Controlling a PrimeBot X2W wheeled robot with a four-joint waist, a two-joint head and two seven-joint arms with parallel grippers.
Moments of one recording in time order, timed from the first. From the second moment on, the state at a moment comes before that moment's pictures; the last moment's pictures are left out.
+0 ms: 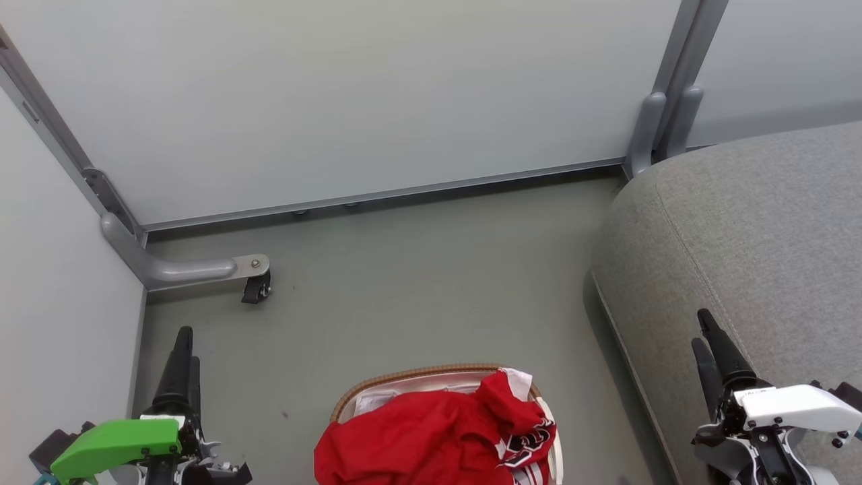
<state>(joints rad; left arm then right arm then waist) -0.07 0.05 0.09 0.29 -1.54 -0.13 0.07 -0.08 -0.06 -0.07 0.27 1.55 0.13 0.07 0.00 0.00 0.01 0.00</state>
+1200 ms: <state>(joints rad) -0.07 0.08 -0.01 0.29 -0.86 -0.13 -0.07 -0.13 -0.08 0.02 0.27 0.90 0.13 -0.08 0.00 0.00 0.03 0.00</state>
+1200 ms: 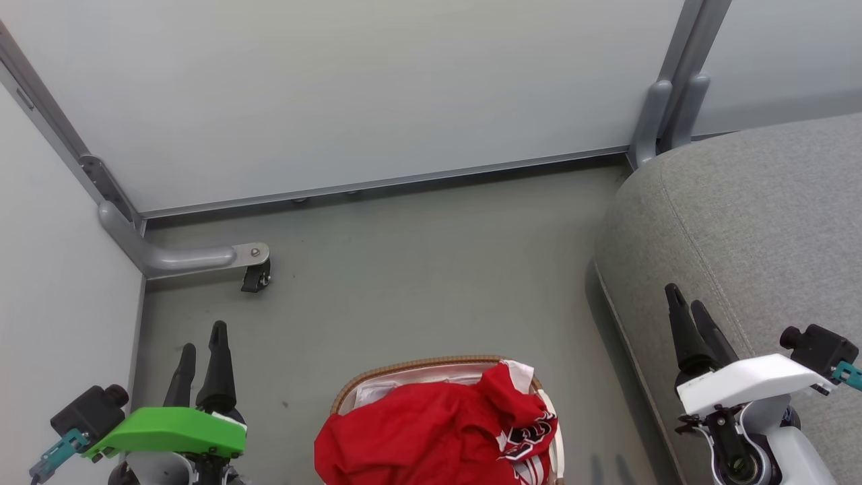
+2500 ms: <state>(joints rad) -0.06 0.08 -0.04 0.30 -0.43 -0.13 -0.18 -0.12 -0.08 0.04 0.29 0.46 0.13 -0.18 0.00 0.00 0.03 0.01</state>
